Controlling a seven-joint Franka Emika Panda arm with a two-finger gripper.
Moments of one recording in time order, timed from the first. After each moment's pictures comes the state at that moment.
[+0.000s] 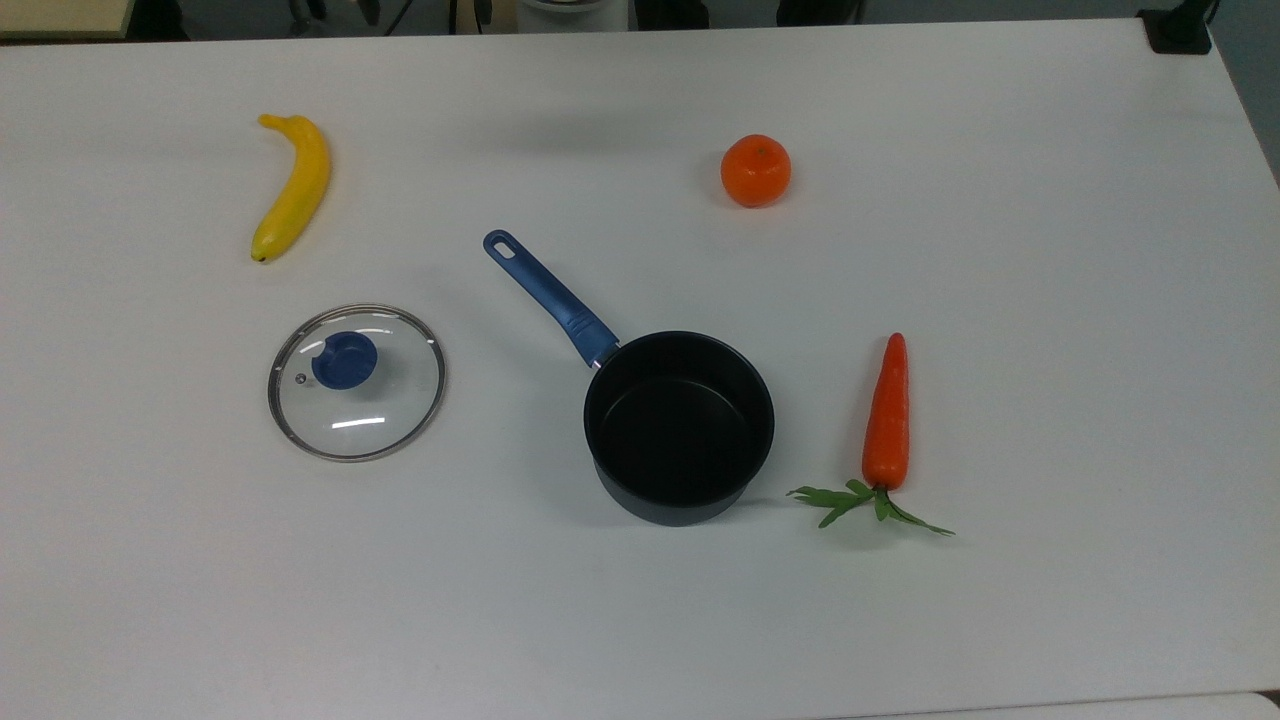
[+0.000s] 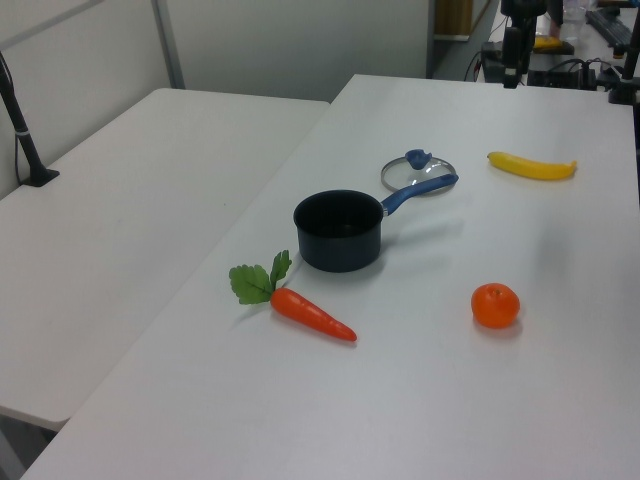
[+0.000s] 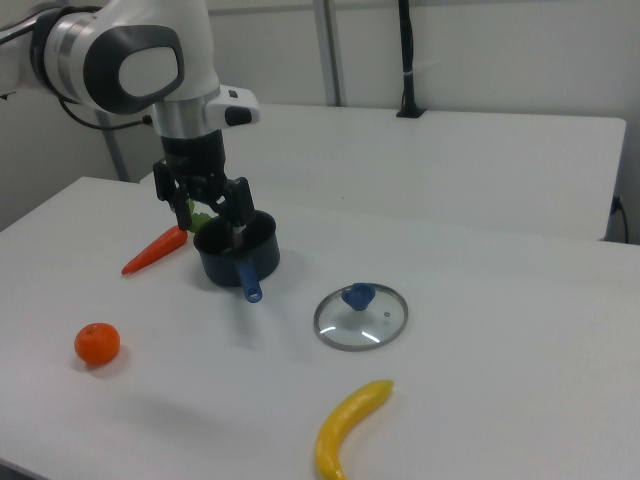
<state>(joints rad) 0.02 -0.07 -0.11 -1.77 0.06 1.67 -0.12</state>
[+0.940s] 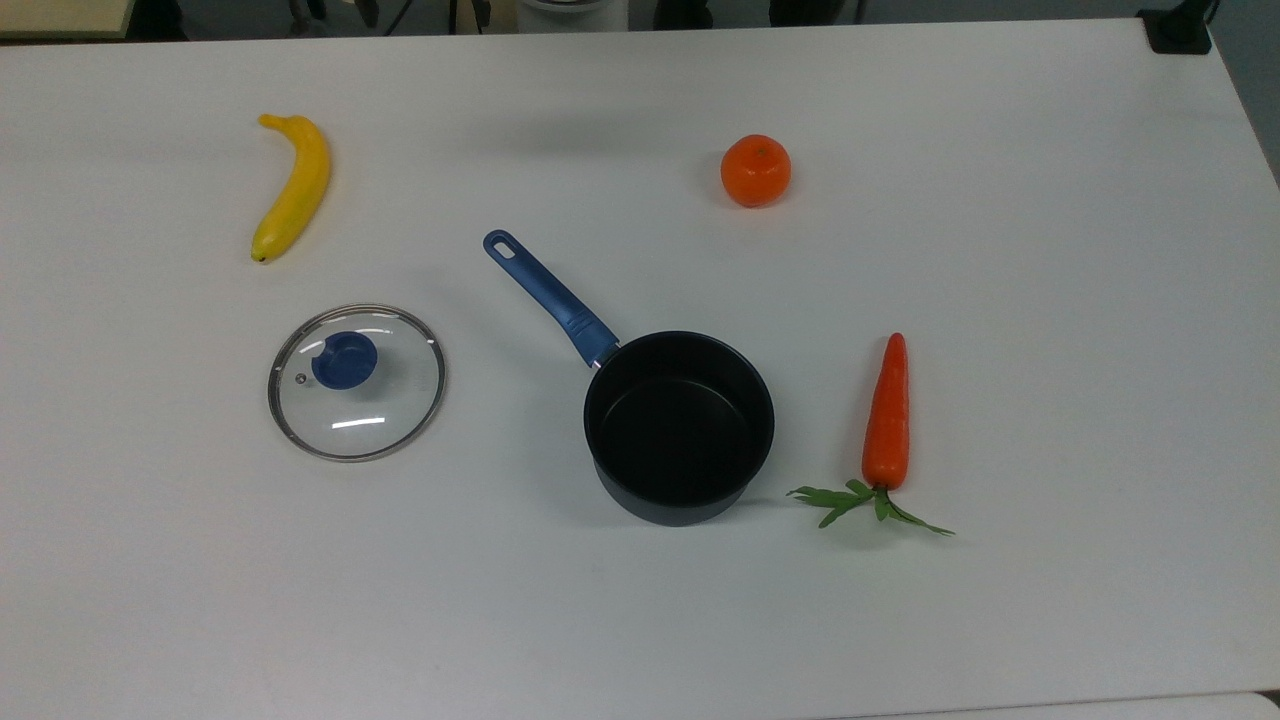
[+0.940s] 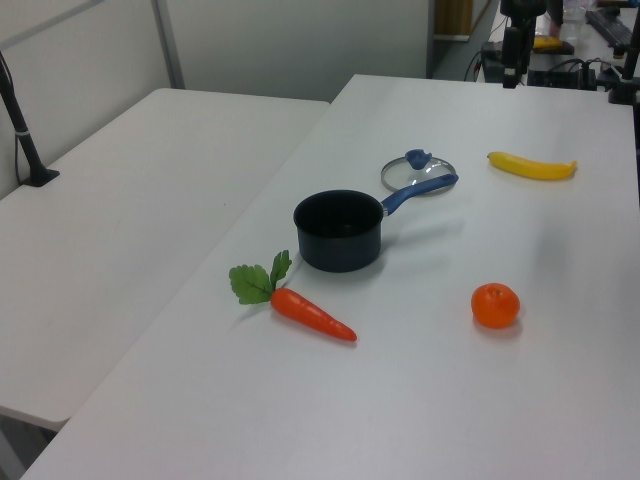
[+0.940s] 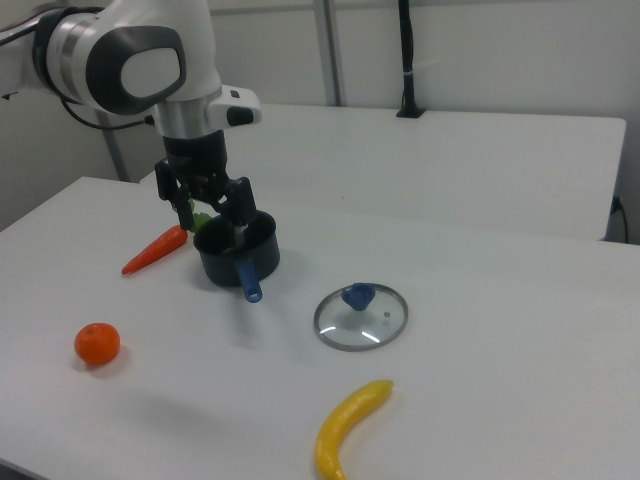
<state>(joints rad) 0.02 -0.07 -0.12 -1.77 0.06 1.67 -0.12</state>
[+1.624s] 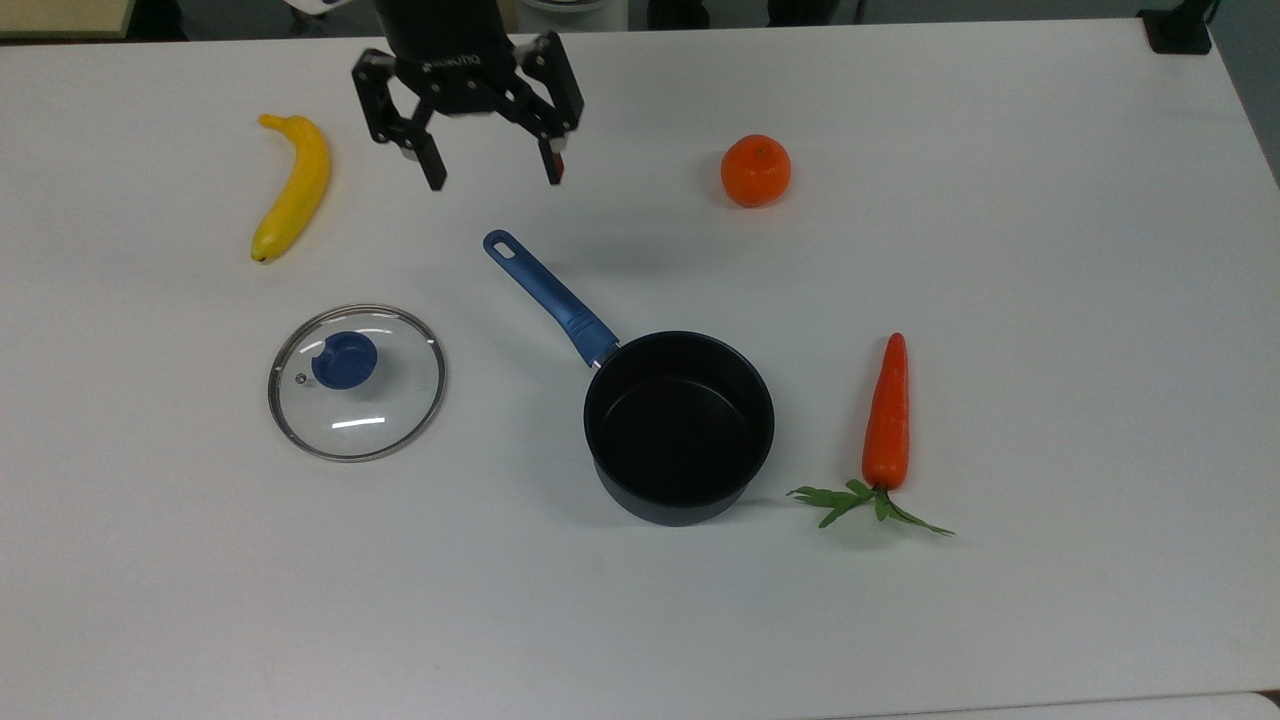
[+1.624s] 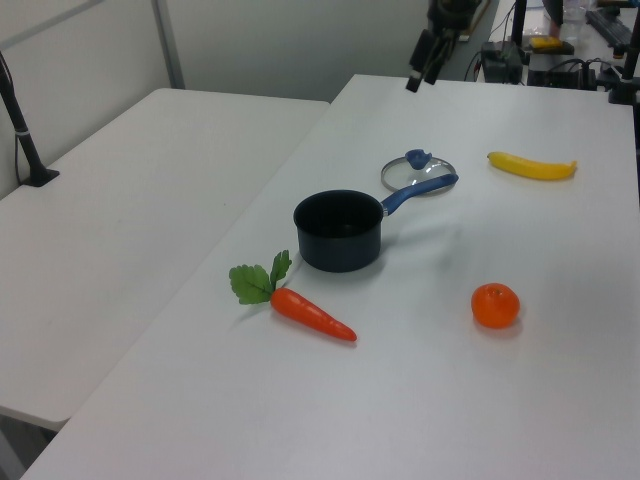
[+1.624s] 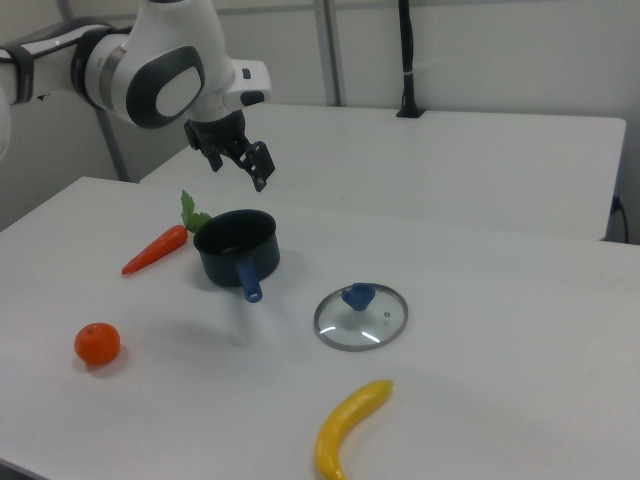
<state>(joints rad) 0.10 0.14 -0.11 -1.64 0.24 2.10 -0.03</state>
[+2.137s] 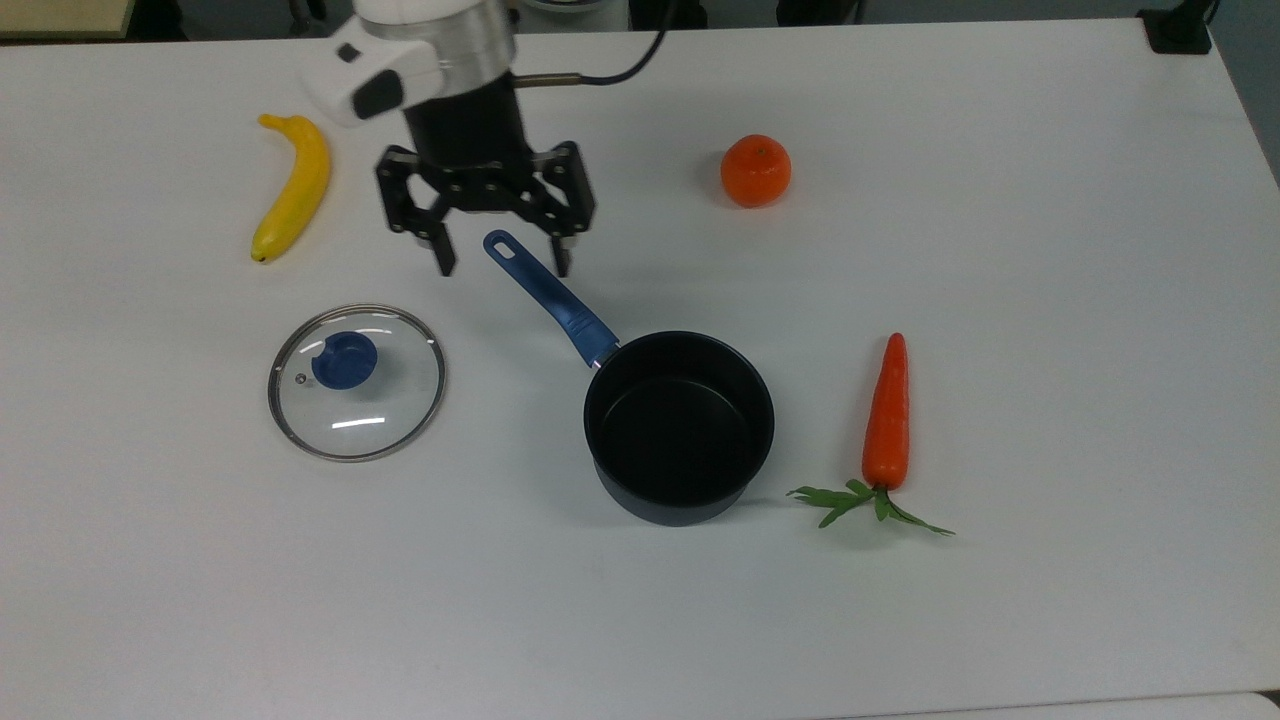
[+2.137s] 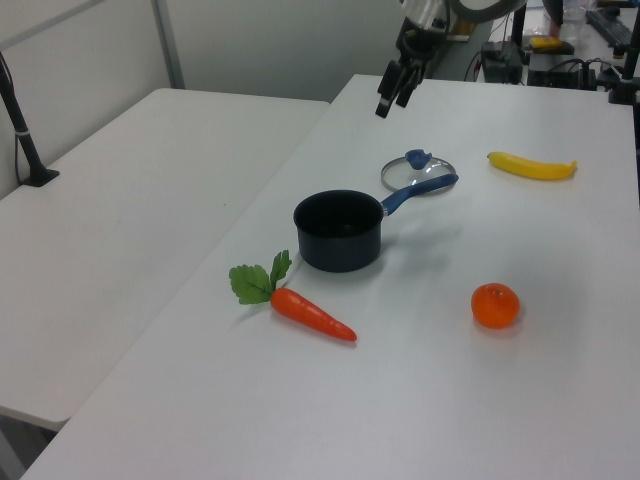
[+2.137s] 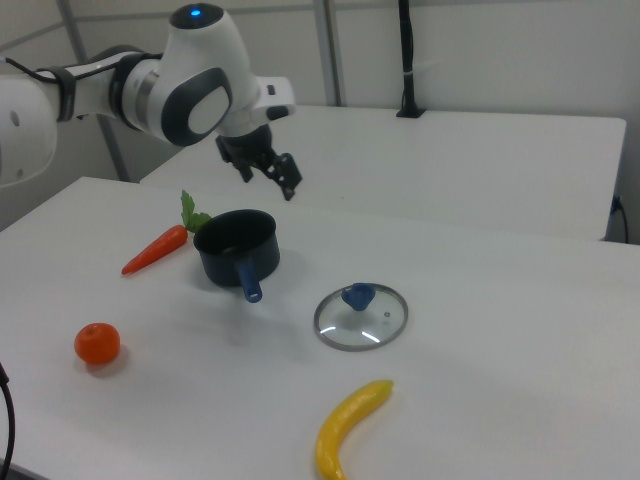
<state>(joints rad) 0.13 0.28 -0.15 -1.55 0.22 2.17 -0.02</state>
